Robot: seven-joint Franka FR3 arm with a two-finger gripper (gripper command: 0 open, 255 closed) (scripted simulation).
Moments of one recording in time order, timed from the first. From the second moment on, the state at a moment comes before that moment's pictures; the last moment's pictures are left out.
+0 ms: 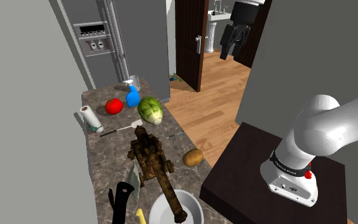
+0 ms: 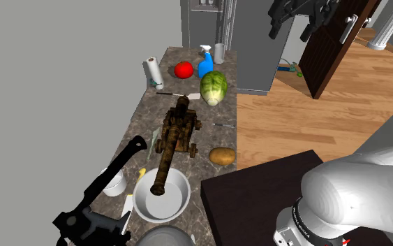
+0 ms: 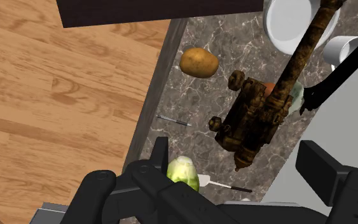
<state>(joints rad) -0.01 -0.76 -0.07 -2.27 0.12 1.60 0.02</state>
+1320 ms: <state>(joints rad) 0.08 -0.58 0.19 -2.63 0.37 2.19 0.29</state>
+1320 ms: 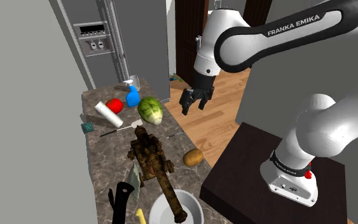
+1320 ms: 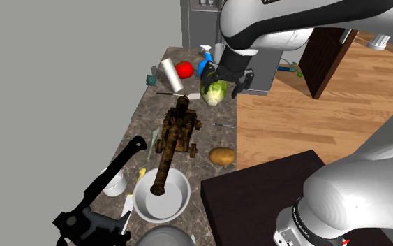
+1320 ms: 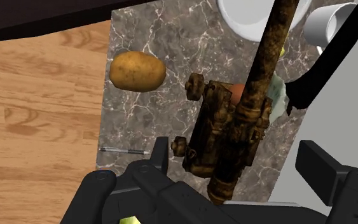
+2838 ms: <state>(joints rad) 0.27 0.32 0.36 -2.35 0.35 2.94 0.67</state>
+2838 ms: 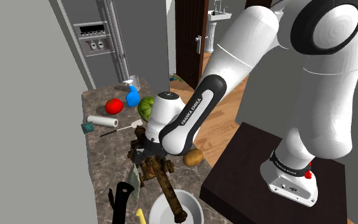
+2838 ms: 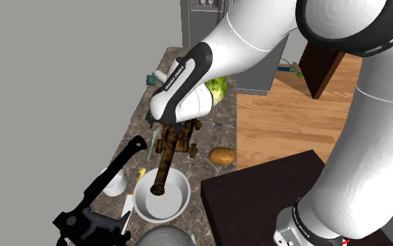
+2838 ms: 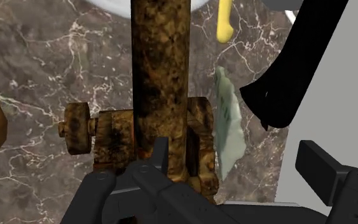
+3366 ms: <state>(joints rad) 0.40 0.53 0.28 -2.15 0.31 3.05 0.77</state>
